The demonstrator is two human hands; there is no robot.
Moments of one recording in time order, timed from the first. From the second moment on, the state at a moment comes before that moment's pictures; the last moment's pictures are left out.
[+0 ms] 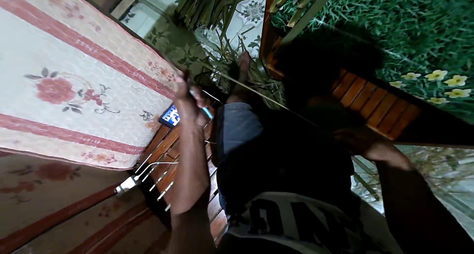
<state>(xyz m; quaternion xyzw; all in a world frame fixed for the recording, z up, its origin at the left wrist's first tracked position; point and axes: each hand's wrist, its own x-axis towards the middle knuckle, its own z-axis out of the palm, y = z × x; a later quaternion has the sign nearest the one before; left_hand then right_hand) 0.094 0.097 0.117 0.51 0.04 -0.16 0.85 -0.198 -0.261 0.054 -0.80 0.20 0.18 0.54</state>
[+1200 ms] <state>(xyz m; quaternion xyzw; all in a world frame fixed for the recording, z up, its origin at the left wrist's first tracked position) -0.029 0.004 0.056 0.52 -0.08 -0.49 0.70 -0.147 -0.222 0.089 -0.84 0.19 0.15 0.48</state>
